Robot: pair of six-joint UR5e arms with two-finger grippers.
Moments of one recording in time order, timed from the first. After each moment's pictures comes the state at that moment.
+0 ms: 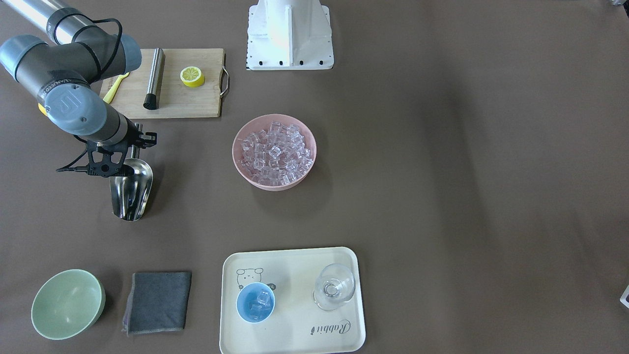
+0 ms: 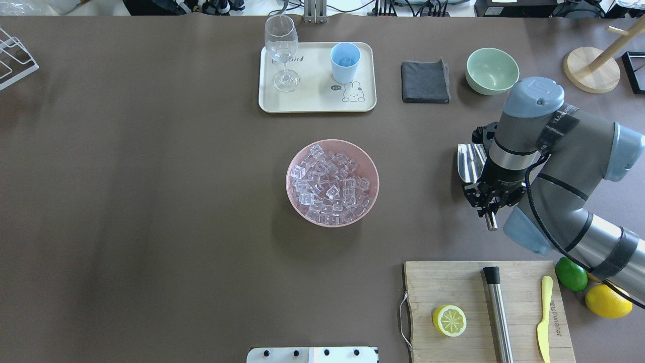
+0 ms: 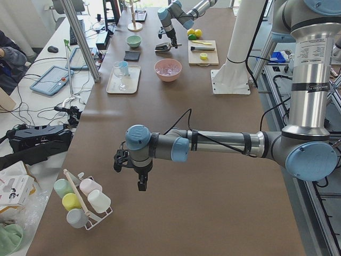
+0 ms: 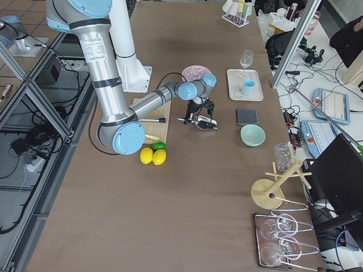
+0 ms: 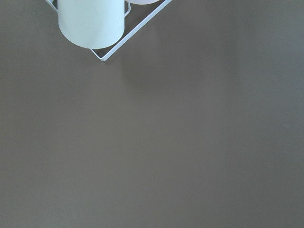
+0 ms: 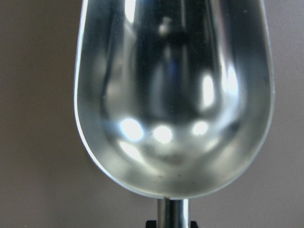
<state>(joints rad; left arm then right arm) -1.53 -1.56 -1.60 -1.66 -2.32 -0.11 0.76 -1.28 1.74 -1.78 2.26 0.80</state>
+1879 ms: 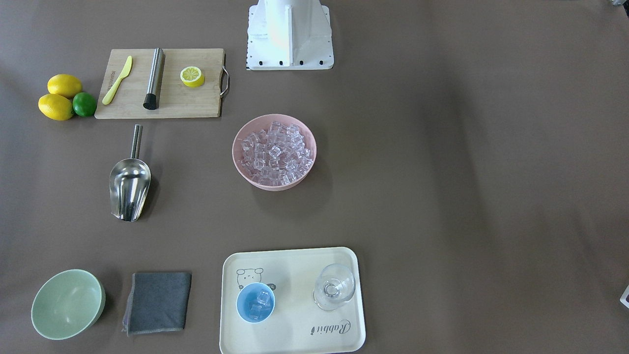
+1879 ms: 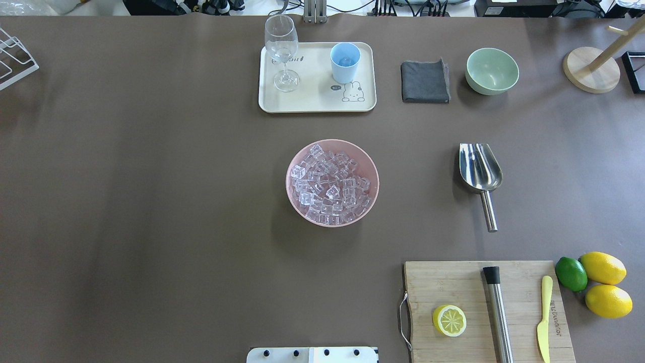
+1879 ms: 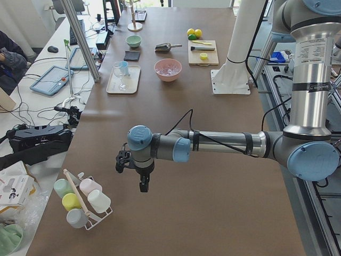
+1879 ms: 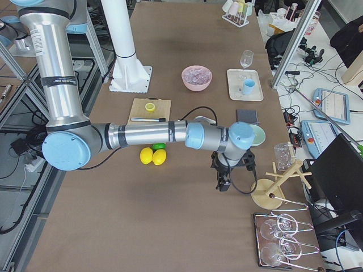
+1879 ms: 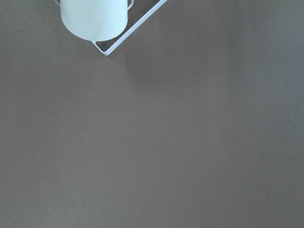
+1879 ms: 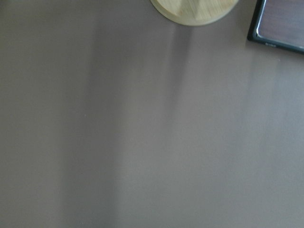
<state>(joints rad) -1.52 -1.55 -1.61 -1.66 -2.30 -0.11 1.53 -1.41 1.53 -1.79 2.32 -0.24</state>
